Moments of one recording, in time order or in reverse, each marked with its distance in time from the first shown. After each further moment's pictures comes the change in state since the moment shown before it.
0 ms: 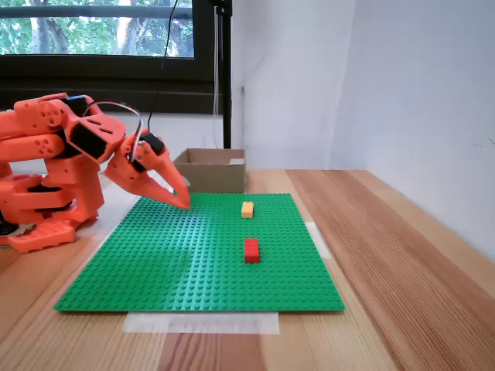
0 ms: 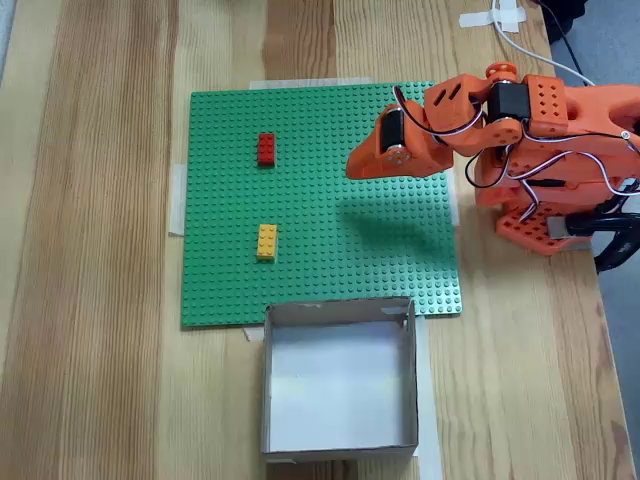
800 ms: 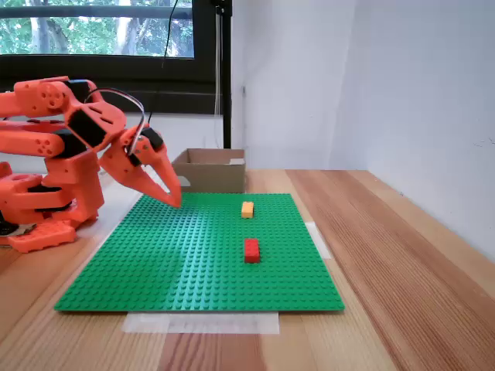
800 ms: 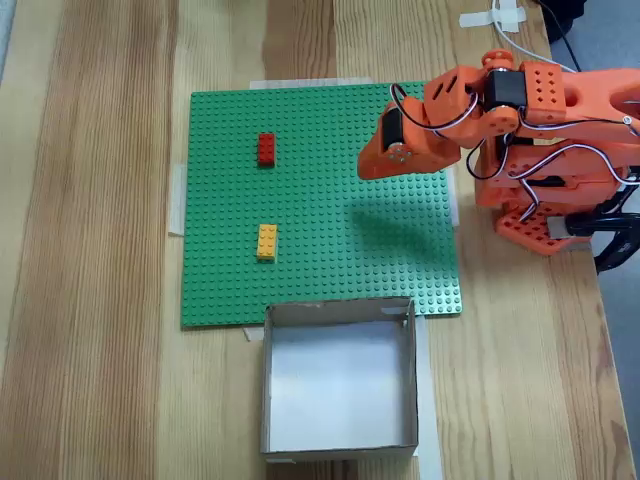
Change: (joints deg) arm -0.2 -12.9 -14.0 6.3 0.2
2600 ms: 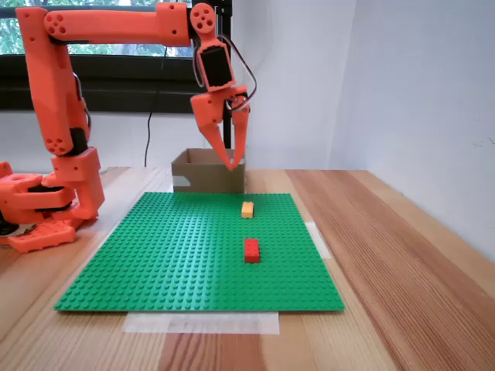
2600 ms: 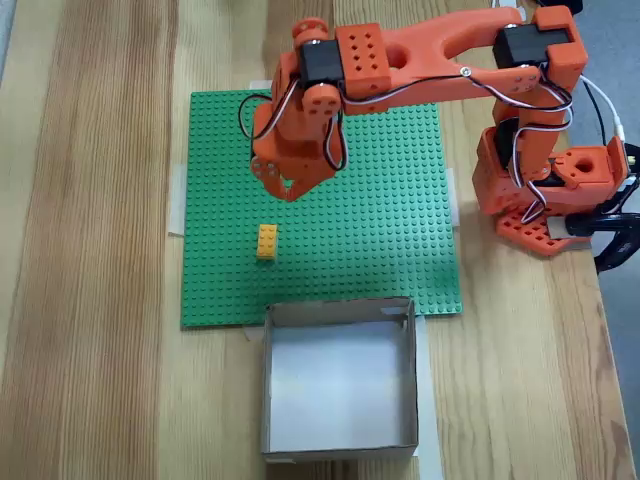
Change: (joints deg) arm -12.3 -84.6 -80.2 23.1 11.7
